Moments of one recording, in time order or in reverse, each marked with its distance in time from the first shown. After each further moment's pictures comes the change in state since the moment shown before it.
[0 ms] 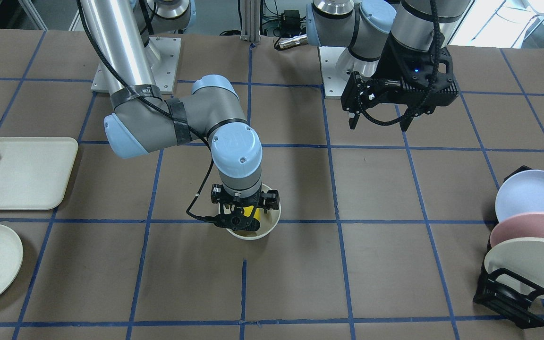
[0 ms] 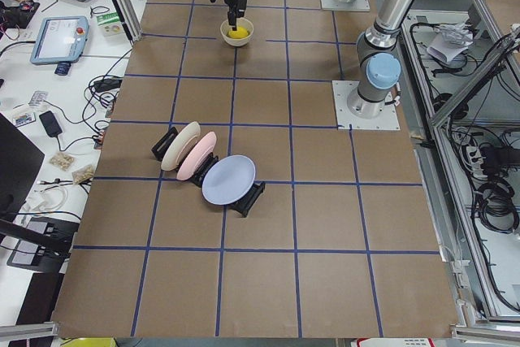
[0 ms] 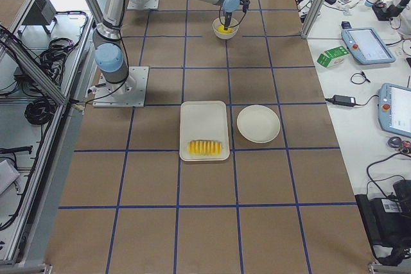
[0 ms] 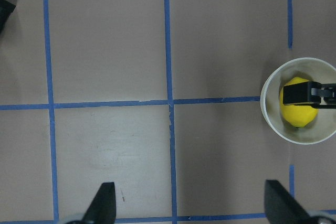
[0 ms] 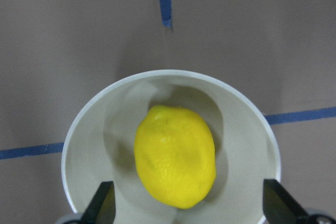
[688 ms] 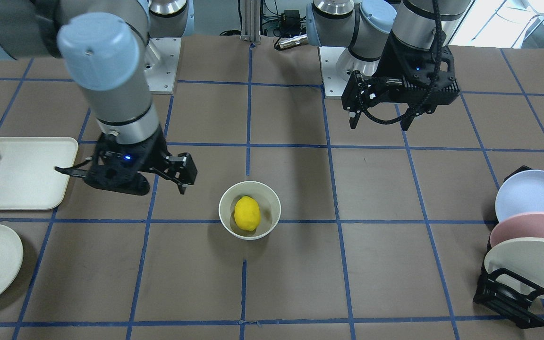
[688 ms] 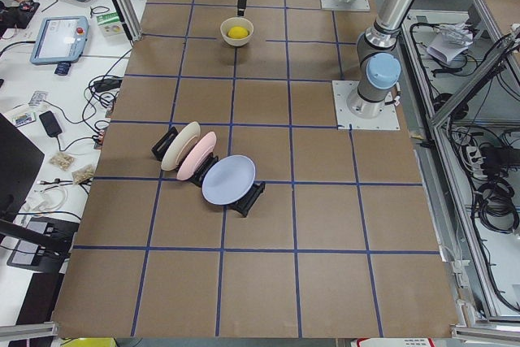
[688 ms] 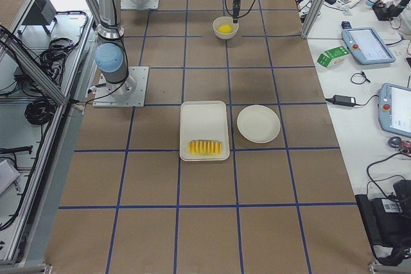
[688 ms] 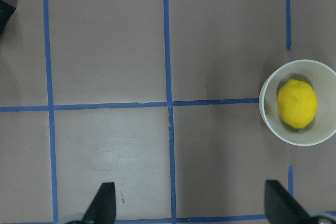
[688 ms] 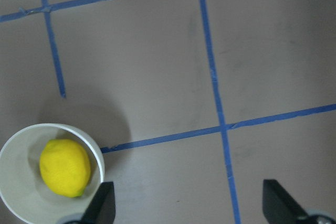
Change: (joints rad) left arm 0.001 0.002 0.001 0.002 -0.001 0.002; right arm -0.261 -0.269 0.000 0.161 -0.065 -0.208
